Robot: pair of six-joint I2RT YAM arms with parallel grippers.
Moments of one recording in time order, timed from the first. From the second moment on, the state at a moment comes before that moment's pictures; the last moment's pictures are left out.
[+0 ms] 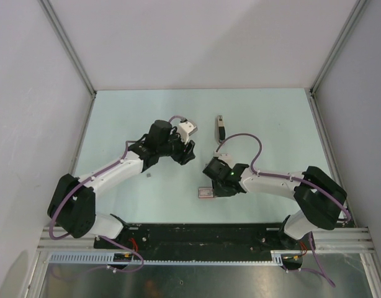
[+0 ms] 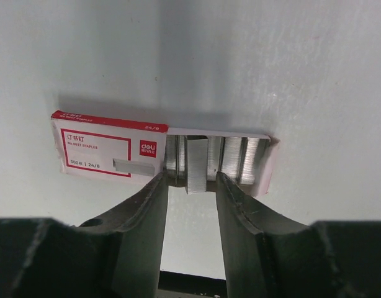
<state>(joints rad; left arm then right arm) -0.58 1.40 0.93 -0.14 0.33 0.13 0.98 1.54 0.87 -0.54 0.25 0.81</state>
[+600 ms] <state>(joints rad) -0.58 1.40 0.93 -0.14 0.33 0.13 0.98 1.45 0.92 -0.54 0.25 0.82</state>
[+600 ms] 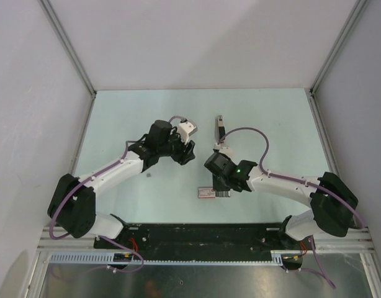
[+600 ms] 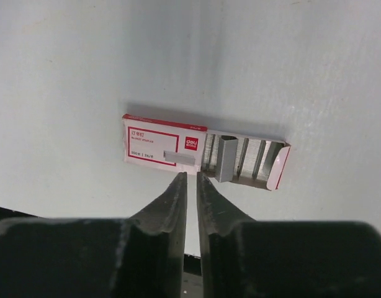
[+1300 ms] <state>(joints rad) -0.58 1.44 0.93 -0.15 0.33 0.13 0.93 1.44 0.86 -0.54 0.20 0.82</state>
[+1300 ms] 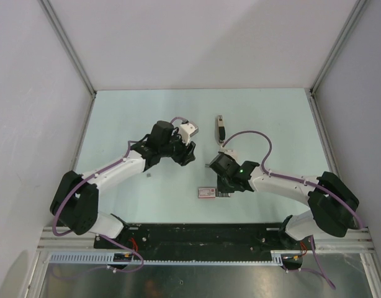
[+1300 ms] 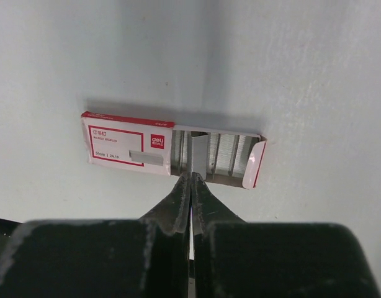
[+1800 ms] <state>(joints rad) -0.58 1.44 0.93 -0.15 0.33 0.13 0.93 1.48 0.84 -0.49 0.17 0.82</state>
